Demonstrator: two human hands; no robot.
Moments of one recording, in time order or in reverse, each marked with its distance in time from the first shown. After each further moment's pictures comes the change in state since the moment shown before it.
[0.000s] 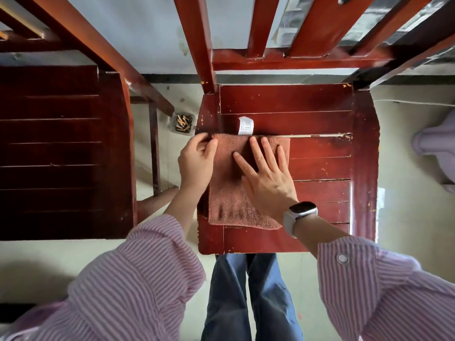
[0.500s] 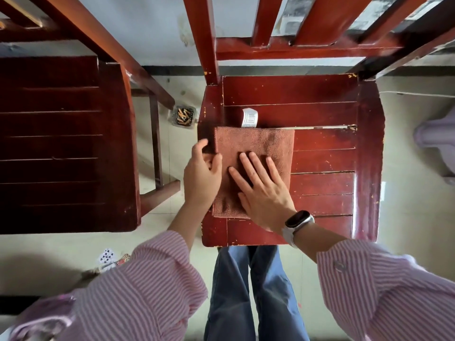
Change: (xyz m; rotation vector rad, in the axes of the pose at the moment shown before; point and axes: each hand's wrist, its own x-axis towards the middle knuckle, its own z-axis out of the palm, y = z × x) left_hand -0.035 -0.011 -0.010 0.222 -0.066 0.077; right_hand -0.030 -0.017 0.017 -0.068 -0.010 -0.159
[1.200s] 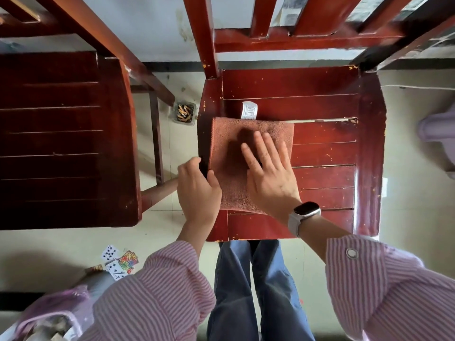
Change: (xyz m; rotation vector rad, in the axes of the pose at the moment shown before) left_hand -0.026 -0.024 0.016 0.255 0.121 0.018; right_hand 0.011 0.014 -0.008 0.159 0.131 0.205
